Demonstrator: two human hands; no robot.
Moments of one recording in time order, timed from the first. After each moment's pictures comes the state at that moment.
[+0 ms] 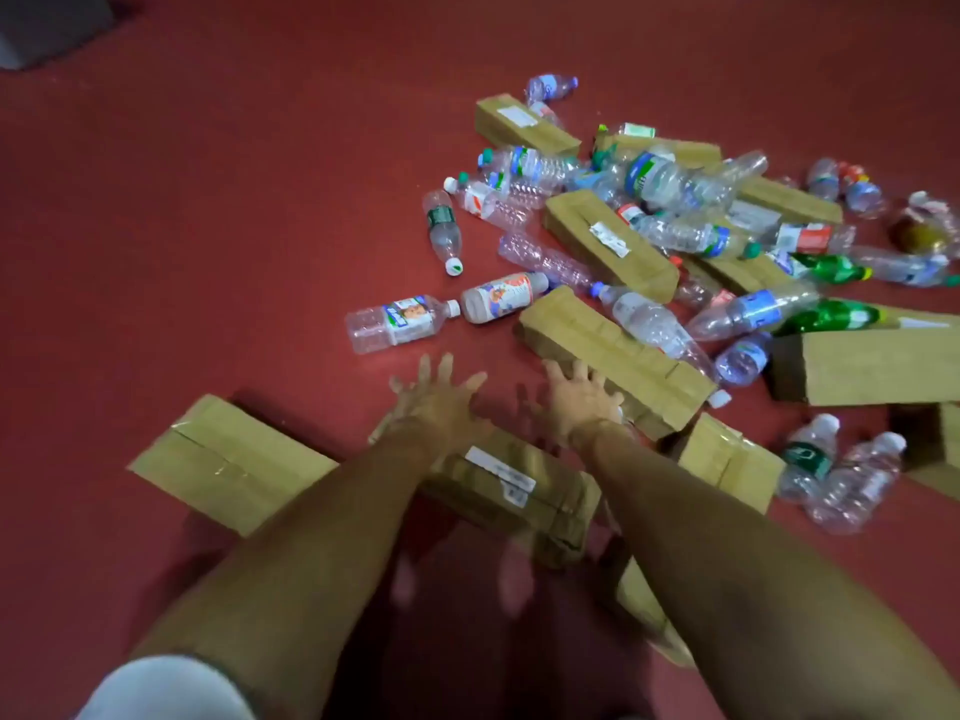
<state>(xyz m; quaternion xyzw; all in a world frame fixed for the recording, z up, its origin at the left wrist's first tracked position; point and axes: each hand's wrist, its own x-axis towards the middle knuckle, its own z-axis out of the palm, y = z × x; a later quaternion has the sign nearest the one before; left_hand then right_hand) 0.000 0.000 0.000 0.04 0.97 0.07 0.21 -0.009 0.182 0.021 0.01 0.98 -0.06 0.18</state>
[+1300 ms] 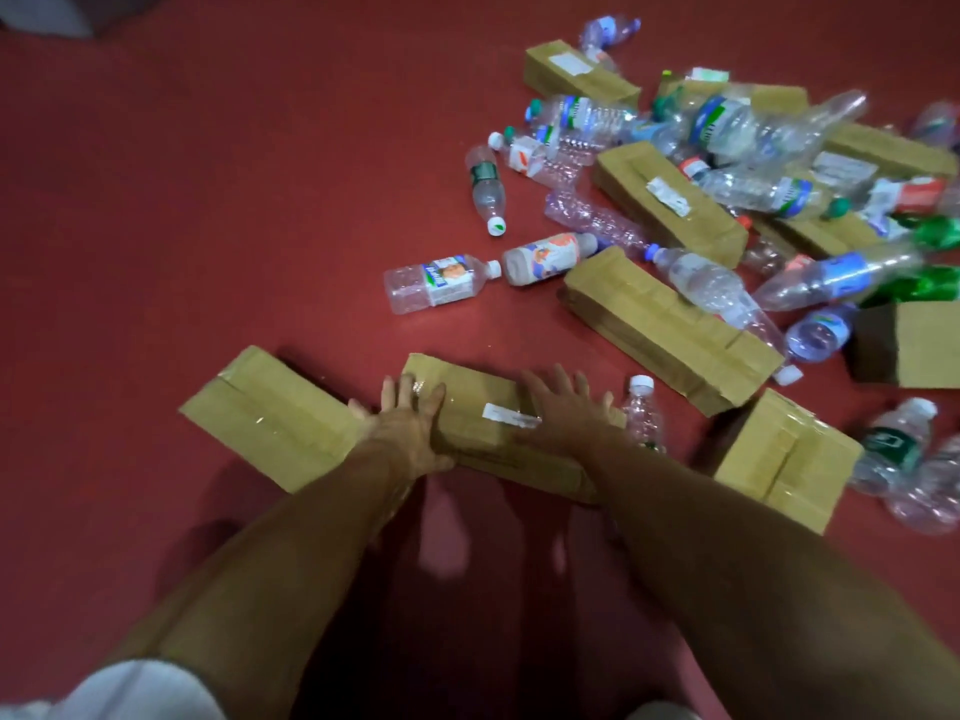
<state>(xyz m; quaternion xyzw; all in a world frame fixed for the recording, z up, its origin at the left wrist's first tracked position) 0.065 -0.067 -0.051 -0.03 0.96 -0.02 0.28 0.014 0.150 -0.041 -0.12 0.96 -0.05 0.26</state>
